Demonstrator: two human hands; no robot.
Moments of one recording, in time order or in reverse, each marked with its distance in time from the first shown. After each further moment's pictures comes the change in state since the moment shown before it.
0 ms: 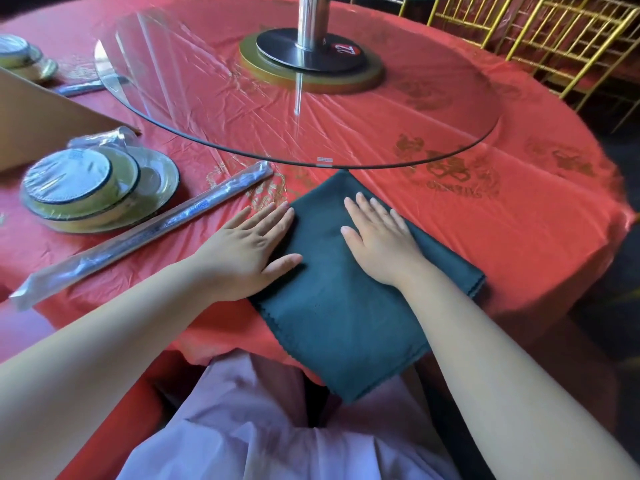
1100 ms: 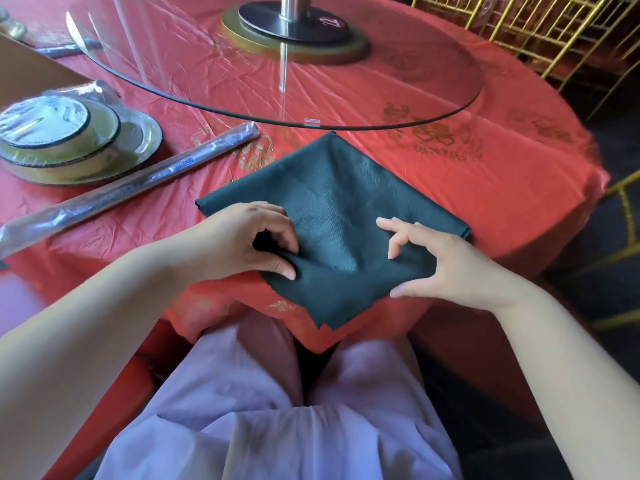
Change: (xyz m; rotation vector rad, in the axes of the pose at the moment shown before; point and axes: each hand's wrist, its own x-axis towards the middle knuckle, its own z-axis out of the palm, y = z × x) left_hand -0.030 0.027 -0.005 -0.595 0.161 0.371; right_hand -0.114 0.052 -0.010 0.416 -0.083 -0.235
